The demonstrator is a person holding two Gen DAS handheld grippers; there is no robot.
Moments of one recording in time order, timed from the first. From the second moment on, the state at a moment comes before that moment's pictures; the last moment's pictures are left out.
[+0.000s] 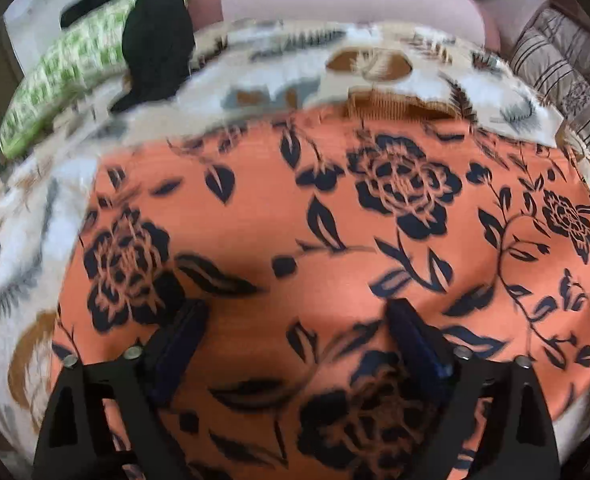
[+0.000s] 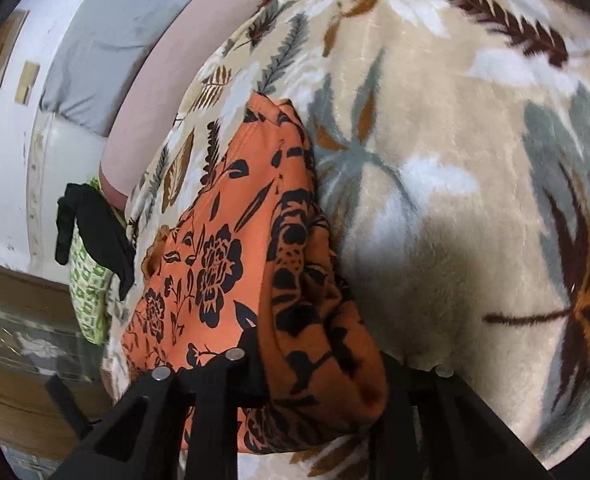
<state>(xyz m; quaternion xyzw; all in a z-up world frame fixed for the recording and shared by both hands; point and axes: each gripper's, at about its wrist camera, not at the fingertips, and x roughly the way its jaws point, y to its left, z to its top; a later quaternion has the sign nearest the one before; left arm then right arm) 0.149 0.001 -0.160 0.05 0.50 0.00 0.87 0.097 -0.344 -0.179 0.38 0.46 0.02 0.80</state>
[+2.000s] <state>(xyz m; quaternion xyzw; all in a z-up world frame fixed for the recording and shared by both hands) 0.023 0.182 -0.146 -0.35 0.46 -0.02 0.82 0.121 -0.101 -0.130 0.17 0.52 0.27 0.79</state>
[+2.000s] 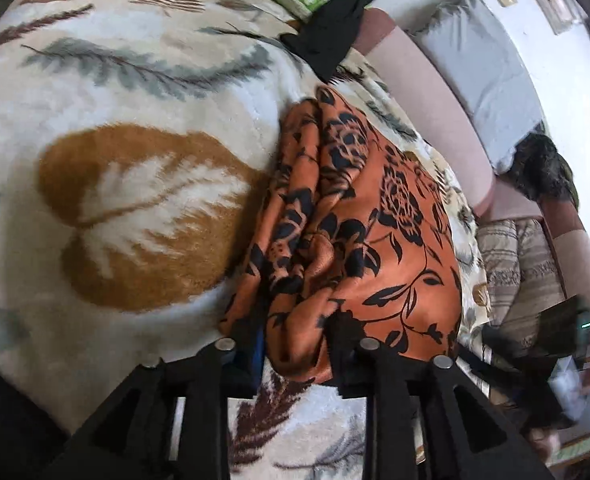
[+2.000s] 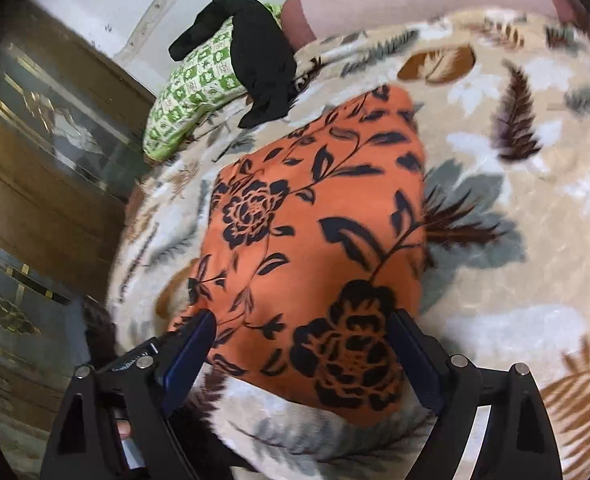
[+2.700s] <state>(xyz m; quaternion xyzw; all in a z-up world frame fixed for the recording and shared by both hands) 0.149 0.127 -0.145 -0.05 0.49 0.00 0.87 0.151 -0.163 -0.202 0.42 0.55 0.30 0.65</state>
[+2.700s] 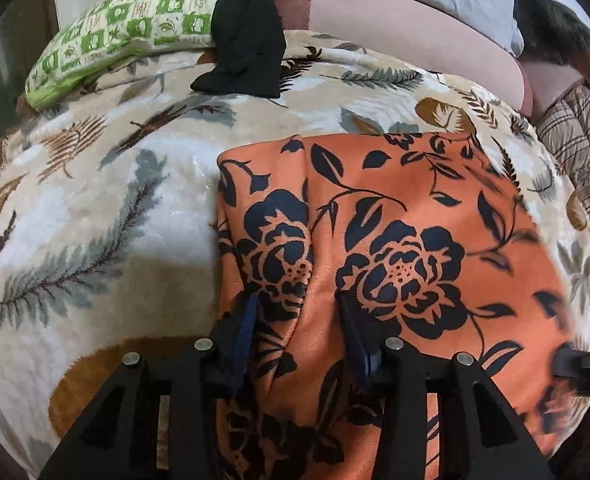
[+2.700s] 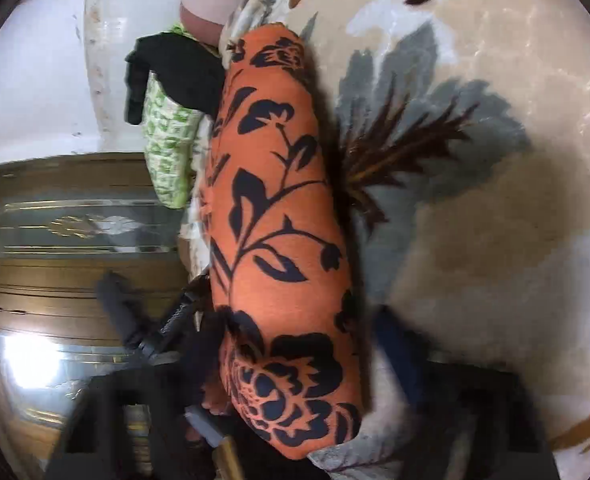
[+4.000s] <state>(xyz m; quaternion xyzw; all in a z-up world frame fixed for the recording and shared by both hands) 0.145 0.136 -0.152 -0.07 0.47 -0.02 0.88 0.247 -0.136 -0.204 0.39 0.57 0.23 0.69</state>
